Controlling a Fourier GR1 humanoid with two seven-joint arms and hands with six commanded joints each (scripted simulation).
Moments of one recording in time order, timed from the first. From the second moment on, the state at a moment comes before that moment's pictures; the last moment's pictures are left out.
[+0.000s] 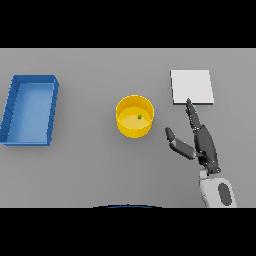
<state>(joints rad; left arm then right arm) -1.21 0.61 0.05 -0.30 -0.49 -0.01 0.23 0.05 -0.06 0.14 -1.66 0.22 -0.01 -0.13</state>
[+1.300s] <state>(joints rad) -0.51 0.56 0.00 -1.10 -0.23 -0.16 0.52 0.06 -0.07 0.14 -1.67 0.24 -0.02 -0.14</state>
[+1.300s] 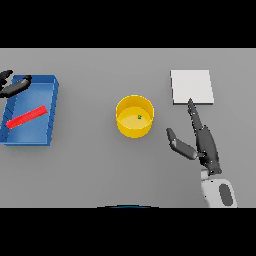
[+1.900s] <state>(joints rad) -0.48 0.52 0.03 -1.18 -0.18 -0.12 0.43 -0.17 -0.30 0.29 -1.60 0.53 0.11 -0.05</state>
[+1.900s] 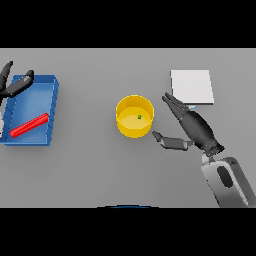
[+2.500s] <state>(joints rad) -0.47 0.53 0.03 -1.19 -0.17 -0.13 0.44 -0.52 -0.39 0.55 -1.36 0.80 0.30 -0.18</state>
